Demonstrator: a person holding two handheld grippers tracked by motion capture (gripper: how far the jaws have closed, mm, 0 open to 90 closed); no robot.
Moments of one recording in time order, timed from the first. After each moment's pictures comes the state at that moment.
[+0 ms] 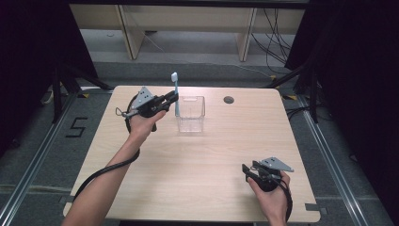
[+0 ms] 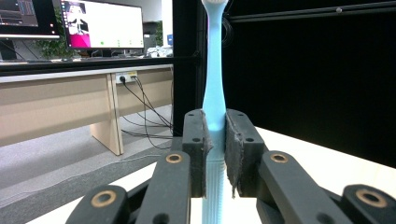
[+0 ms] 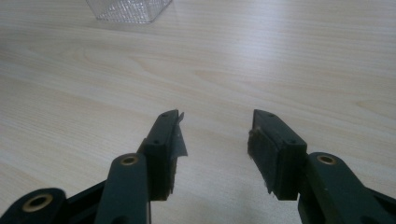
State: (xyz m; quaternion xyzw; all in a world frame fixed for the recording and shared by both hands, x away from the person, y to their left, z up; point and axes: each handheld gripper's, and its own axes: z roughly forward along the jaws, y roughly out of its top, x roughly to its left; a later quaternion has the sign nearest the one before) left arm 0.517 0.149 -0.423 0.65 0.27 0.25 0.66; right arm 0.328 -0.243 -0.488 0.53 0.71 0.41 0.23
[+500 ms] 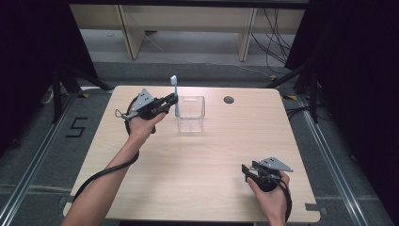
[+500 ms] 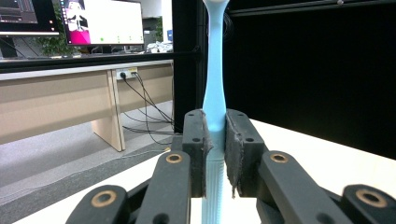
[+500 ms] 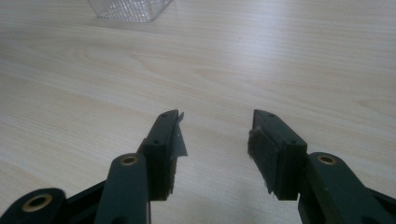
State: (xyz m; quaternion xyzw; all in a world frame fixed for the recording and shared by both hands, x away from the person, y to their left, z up) left arm 0.512 0.149 -0.426 0.66 0.27 0.25 0.66; right arm 0.327 -0.242 -0.488 0.53 0.71 0.40 0.22
